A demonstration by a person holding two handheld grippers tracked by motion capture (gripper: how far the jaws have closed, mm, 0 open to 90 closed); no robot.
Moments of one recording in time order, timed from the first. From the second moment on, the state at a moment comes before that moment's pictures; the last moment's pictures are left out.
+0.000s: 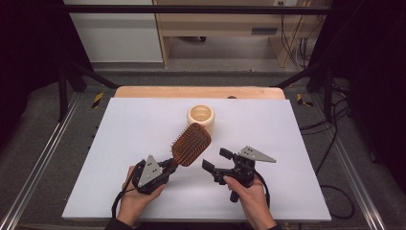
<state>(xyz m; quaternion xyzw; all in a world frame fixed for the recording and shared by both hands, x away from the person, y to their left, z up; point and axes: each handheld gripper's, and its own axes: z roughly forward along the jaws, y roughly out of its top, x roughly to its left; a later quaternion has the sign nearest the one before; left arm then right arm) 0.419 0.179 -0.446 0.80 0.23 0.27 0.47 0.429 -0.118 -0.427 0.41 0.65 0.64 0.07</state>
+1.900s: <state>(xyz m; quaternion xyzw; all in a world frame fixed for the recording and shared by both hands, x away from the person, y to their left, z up) 0.415 0.176 -0.444 0.80 0.22 0.29 0.48 0.456 -0.078 -0.400 0.41 0.61 0.68 0.03</state>
